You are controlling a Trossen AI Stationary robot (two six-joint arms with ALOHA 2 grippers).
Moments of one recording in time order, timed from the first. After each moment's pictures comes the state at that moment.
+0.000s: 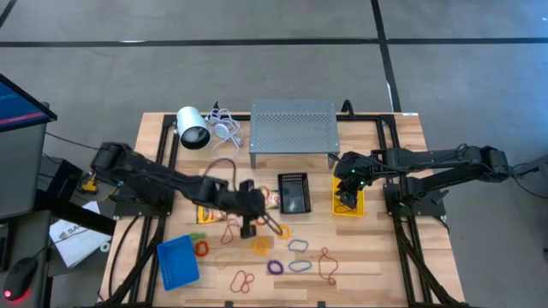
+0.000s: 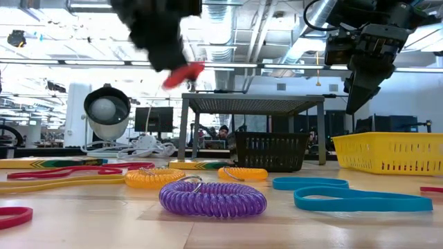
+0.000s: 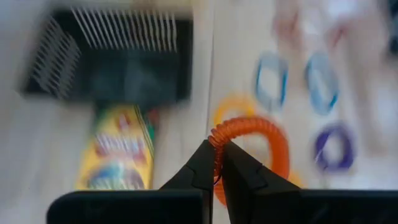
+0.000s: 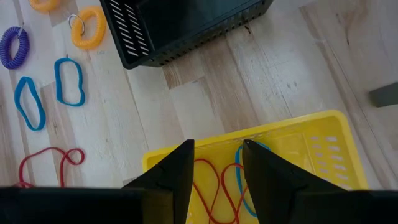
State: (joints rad) left arm -0.23 1.53 1.03 -0.29 -0.19 -0.28; right arm -0.09 1.07 0.70 -0.70 -0.10 0.31
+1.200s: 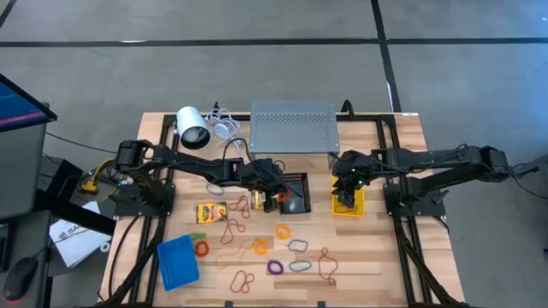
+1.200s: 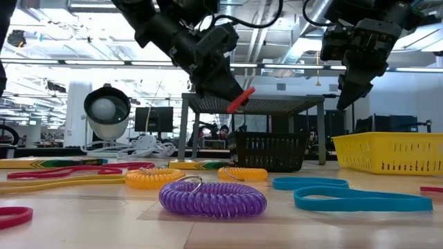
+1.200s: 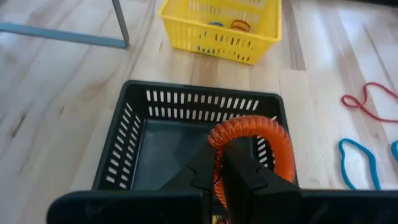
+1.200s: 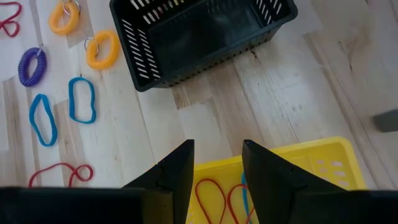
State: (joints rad) left arm 0.02 1.74 1.04 0.04 -0.03 -0.11; right arm -0.09 1.07 0.70 -0.63 -0.11 0.31
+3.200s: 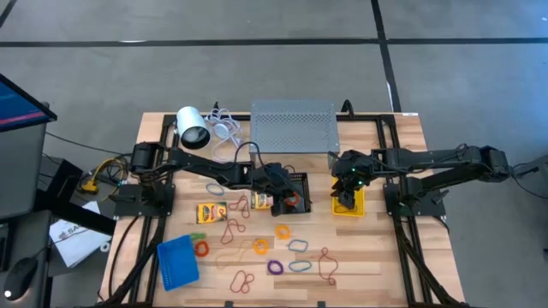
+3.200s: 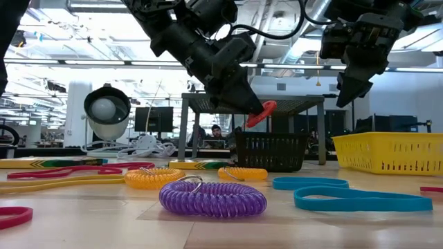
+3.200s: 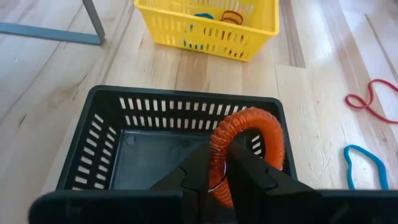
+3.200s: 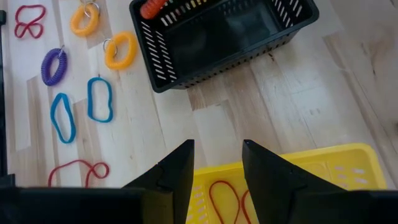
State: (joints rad) left arm 0.01 1.87 1.14 0.05 -0.01 -0.10; right arm -0.08 1.07 0.70 -0.61 -0.16 0.31
